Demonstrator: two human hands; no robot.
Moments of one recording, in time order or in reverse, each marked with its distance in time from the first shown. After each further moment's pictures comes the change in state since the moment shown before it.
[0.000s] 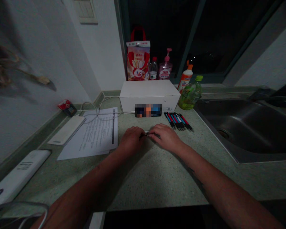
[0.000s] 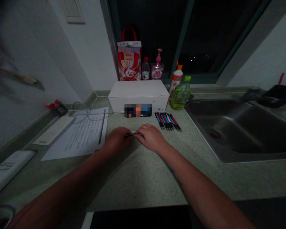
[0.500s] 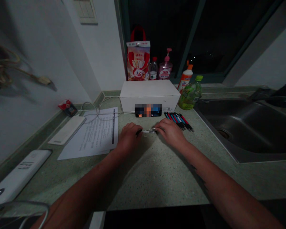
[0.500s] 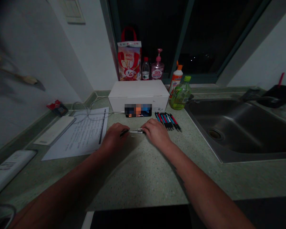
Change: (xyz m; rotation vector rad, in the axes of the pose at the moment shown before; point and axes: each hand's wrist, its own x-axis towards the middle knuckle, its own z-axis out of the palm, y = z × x) left_hand 0.002 -0.007 -0.006 -0.002 0.130 -0.025; right_hand -0.002 0.018 -0.008 -0.057 0.124 0.147
